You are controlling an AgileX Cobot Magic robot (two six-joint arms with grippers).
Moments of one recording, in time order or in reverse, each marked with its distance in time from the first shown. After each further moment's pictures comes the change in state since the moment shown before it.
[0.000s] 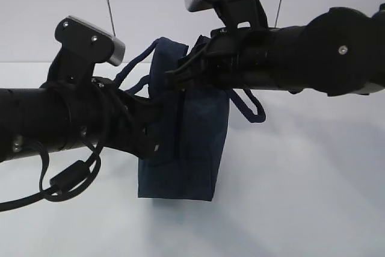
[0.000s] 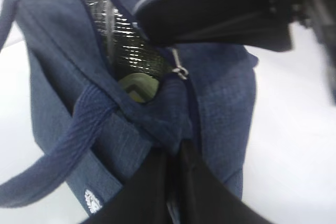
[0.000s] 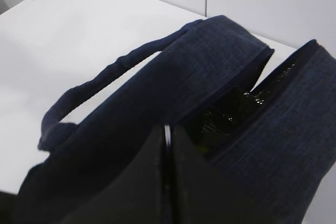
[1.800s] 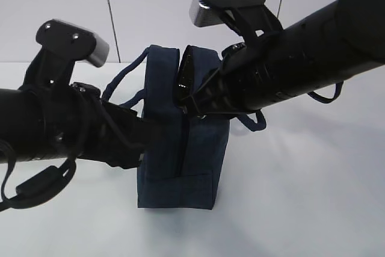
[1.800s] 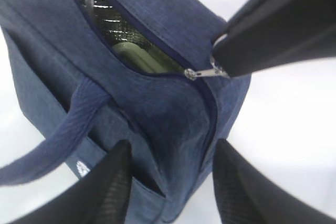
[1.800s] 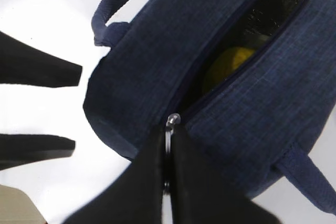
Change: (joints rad) left arm -0.028 -0.107 0.000 -0.108 0.199 0.023; right arm -0.016 -0.104 -0.034 0.022 0.482 -0.004
